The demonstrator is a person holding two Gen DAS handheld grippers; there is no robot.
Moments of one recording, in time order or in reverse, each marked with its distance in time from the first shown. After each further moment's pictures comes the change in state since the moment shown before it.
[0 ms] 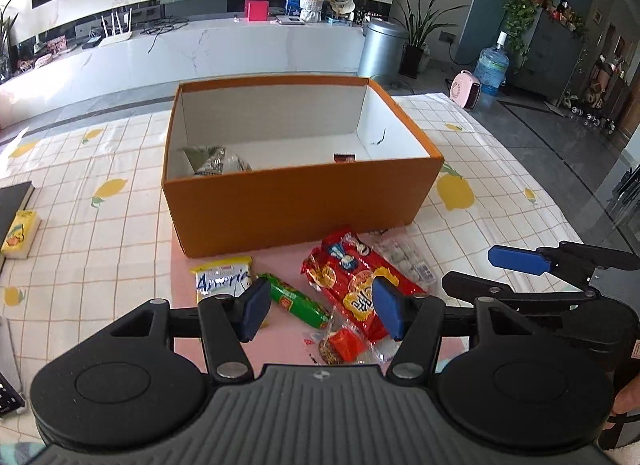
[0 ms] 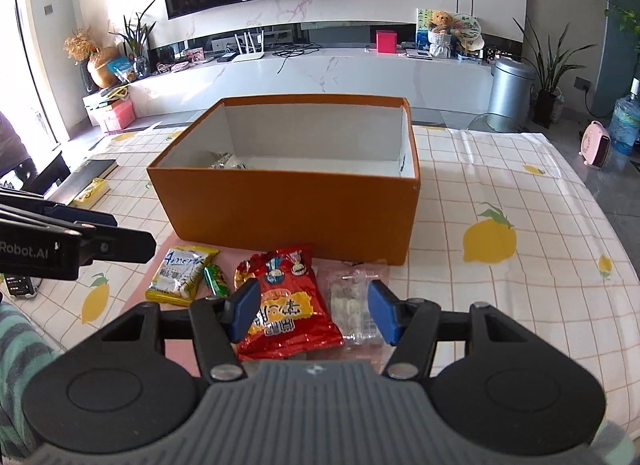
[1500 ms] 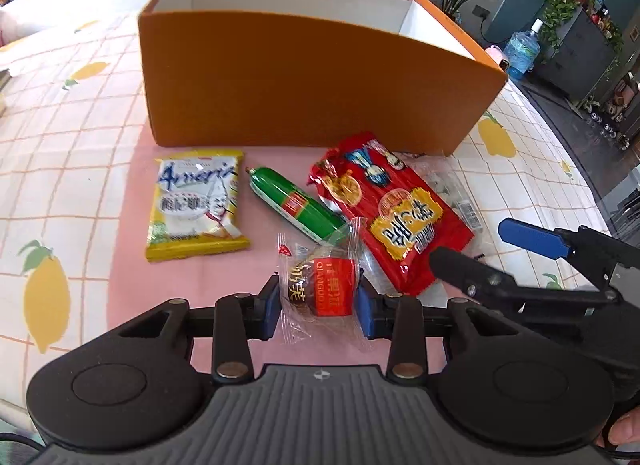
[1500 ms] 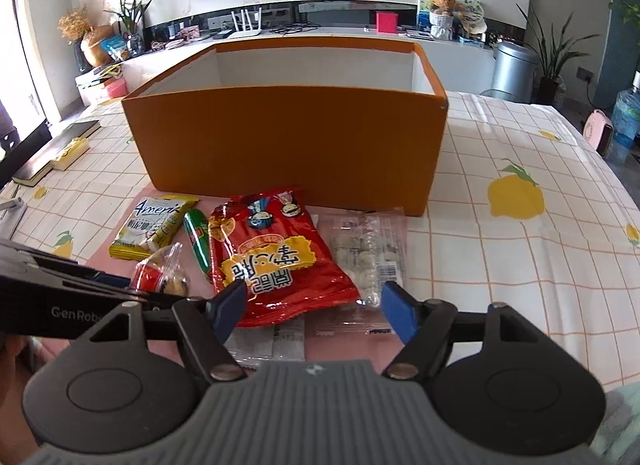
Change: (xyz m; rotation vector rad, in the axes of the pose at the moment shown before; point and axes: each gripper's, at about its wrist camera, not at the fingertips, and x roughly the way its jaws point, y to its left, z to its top) left arm 0.072 0.016 -0.049 -0.150 0.126 -0.004; right arm 0.060 0.006 -0.037 -0.062 0.033 0.013
